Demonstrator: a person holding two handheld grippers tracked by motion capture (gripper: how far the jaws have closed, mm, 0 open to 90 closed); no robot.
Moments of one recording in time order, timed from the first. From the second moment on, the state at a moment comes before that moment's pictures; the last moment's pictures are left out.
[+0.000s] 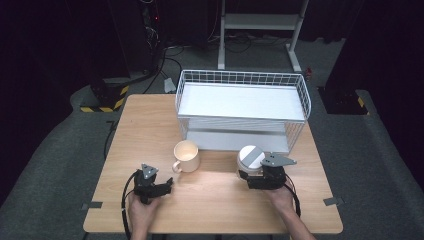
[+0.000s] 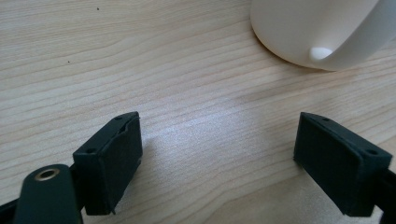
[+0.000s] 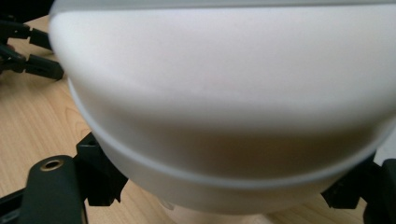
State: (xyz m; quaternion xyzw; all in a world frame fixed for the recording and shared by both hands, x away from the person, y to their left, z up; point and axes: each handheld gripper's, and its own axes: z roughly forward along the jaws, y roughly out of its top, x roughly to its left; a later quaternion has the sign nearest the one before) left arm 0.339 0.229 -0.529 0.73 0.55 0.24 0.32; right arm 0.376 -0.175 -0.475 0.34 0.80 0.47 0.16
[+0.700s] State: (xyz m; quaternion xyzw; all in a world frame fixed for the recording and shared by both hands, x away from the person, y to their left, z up) left arm 0.339 0.229 -0.529 0.73 0.55 0.24 0.32; right arm 0.399 -0.186 -0.469 0.37 0.79 0.46 0.16
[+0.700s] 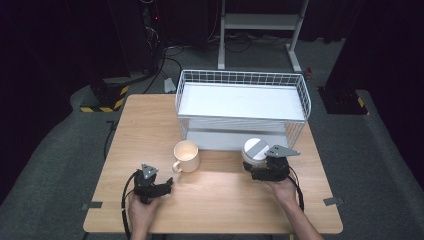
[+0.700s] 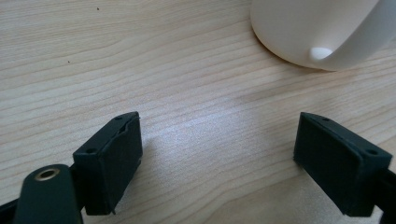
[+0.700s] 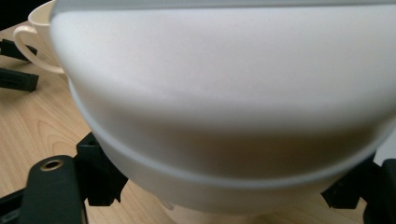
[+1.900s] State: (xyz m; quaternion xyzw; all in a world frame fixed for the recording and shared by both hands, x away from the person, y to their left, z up) left arm 0.339 0.229 -0.529 0.73 0.55 0.24 0.32; right arm 0.458 -0.190 -0.481 0.44 0.77 0.42 0.21
